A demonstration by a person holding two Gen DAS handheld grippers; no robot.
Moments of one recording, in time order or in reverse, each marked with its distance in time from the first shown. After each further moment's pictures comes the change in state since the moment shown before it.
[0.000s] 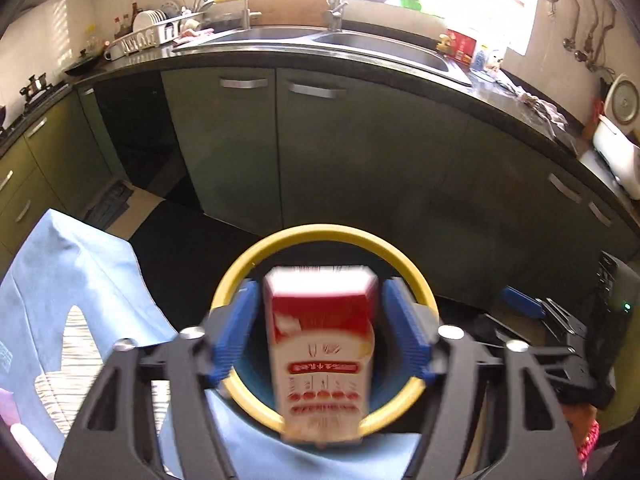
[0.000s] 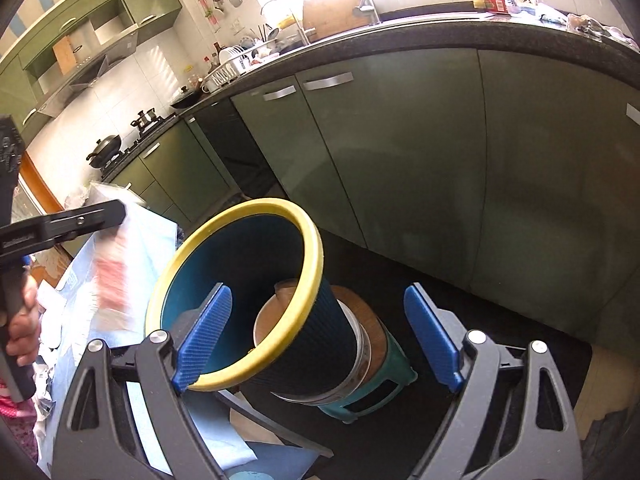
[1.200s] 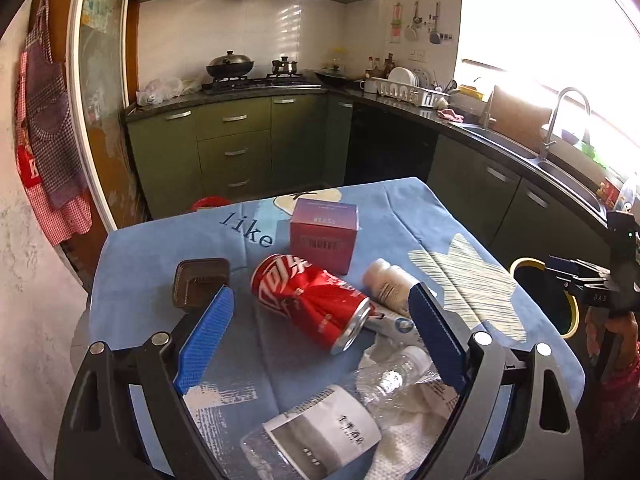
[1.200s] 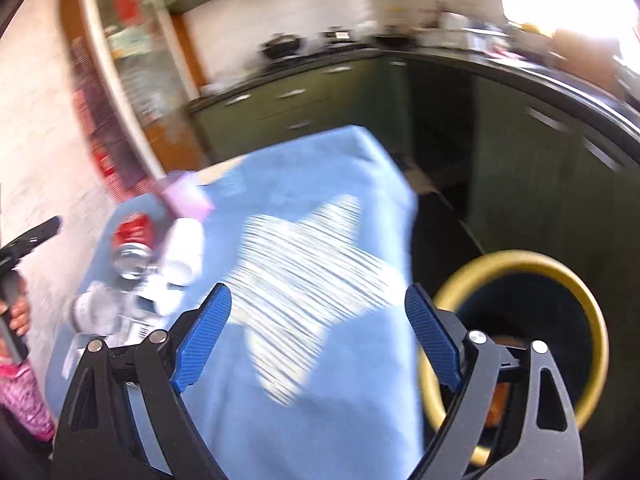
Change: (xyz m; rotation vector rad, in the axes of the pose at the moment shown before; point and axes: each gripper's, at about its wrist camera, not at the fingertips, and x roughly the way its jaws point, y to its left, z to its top) left arm -0.319 0.266 -0.286 -0.496 -0.276 0.489; right arm 0.042 0.309 -0.004 -0.632 0.210 0.506
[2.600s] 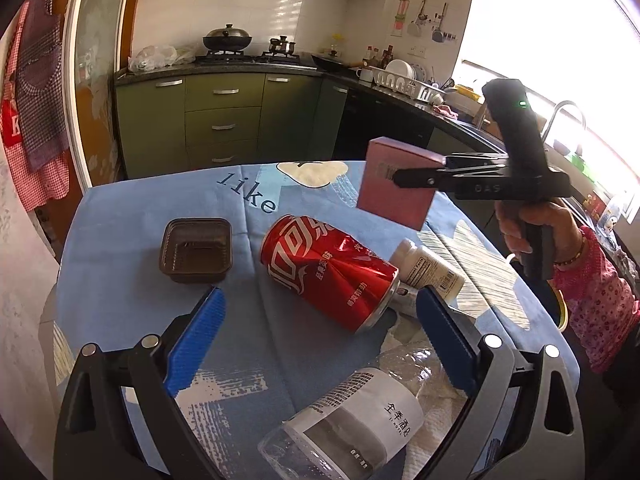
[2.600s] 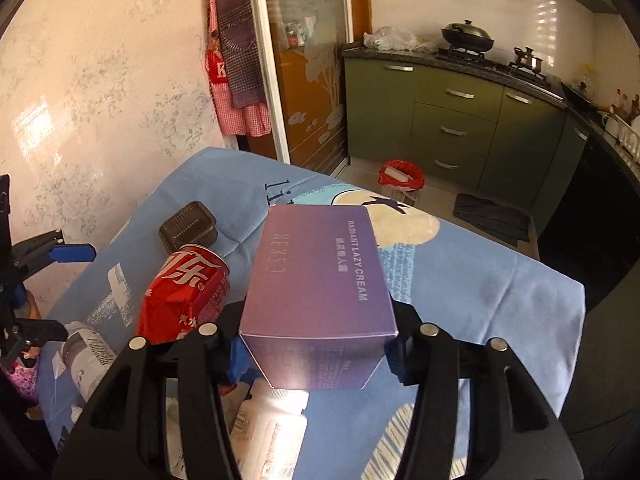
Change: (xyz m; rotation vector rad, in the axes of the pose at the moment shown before) left arm 0.038 0.025 -0.025 -0.064 0.047 -0.109; right arm 0.145 0.106 0.120 -0.382 0.126 0.210
